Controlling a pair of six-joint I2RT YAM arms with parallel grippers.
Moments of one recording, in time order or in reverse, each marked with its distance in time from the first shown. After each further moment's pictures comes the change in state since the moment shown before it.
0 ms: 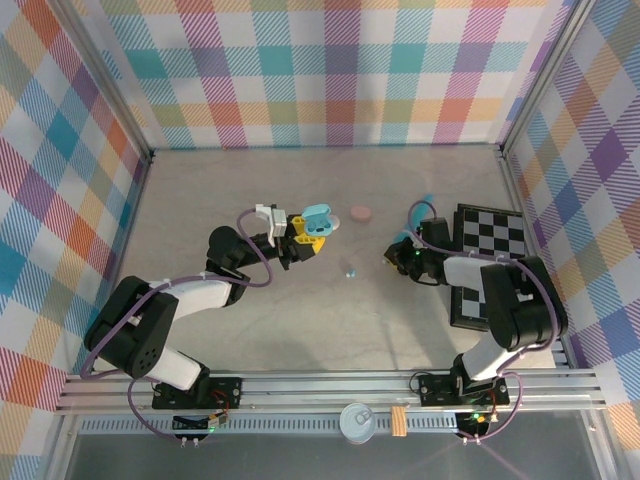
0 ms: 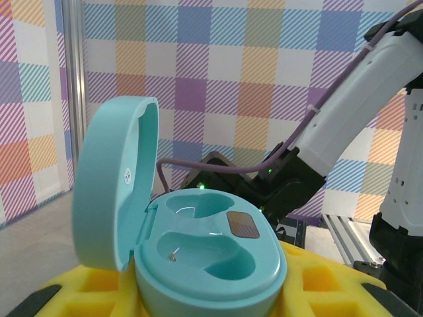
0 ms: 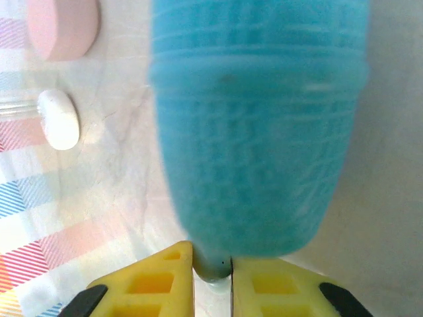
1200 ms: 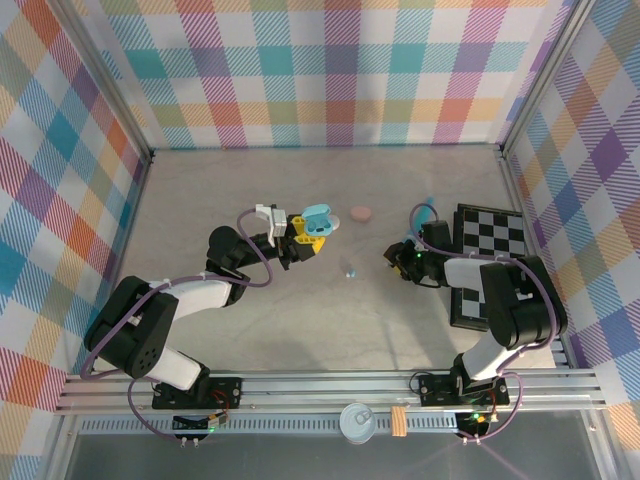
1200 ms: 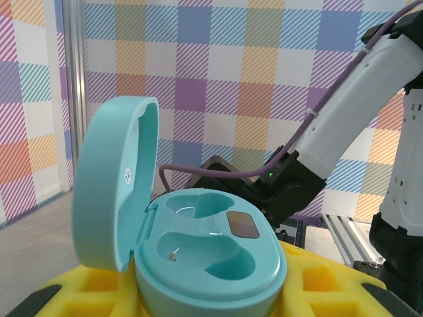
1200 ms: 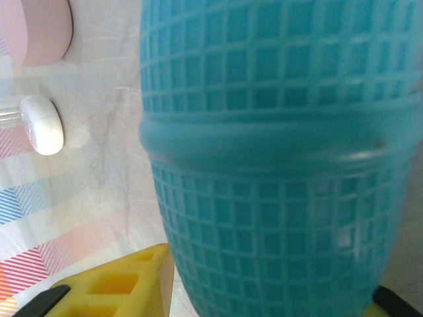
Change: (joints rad) left arm 0.000 0.000 0.000 0.000 0.000 0.000; right arm -0.025 0.026 -0.021 0.026 -0.007 0.024
